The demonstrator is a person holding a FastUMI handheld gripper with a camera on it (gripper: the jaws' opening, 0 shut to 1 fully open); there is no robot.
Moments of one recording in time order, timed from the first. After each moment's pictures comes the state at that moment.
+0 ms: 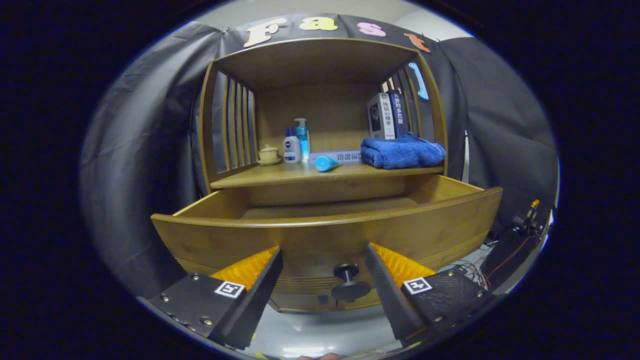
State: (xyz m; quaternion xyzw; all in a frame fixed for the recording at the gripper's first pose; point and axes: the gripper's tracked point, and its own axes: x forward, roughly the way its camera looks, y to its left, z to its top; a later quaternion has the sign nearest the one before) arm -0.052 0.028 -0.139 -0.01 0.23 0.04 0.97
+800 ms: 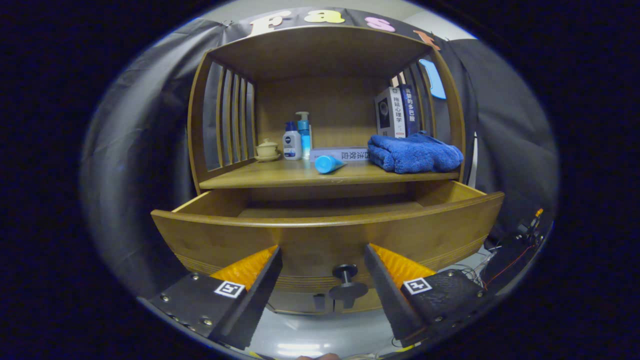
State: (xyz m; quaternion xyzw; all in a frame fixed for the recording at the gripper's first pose) arm -0.013 0.031 -0.147 -0.01 0.24 0.05 0.97
